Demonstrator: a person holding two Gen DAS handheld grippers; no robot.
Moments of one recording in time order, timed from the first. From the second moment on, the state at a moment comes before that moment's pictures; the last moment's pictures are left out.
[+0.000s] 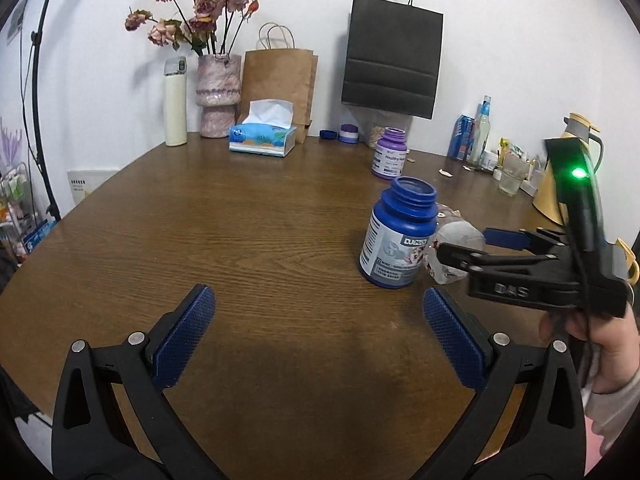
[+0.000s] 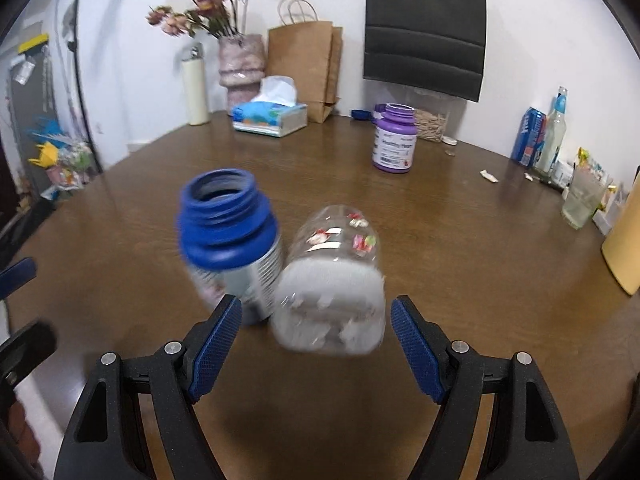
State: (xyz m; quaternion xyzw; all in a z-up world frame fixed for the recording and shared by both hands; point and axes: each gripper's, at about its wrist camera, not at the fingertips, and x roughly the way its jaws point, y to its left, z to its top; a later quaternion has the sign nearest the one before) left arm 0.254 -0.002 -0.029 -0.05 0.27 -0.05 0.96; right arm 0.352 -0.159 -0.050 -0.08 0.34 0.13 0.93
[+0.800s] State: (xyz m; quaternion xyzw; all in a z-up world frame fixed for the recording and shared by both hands) left arm 0.274 -0.069 -0.032 -0.09 0.35 -0.20 0.91; right arm 0.242 -0.179 -0.062 -0.16 0.31 0.33 0.88
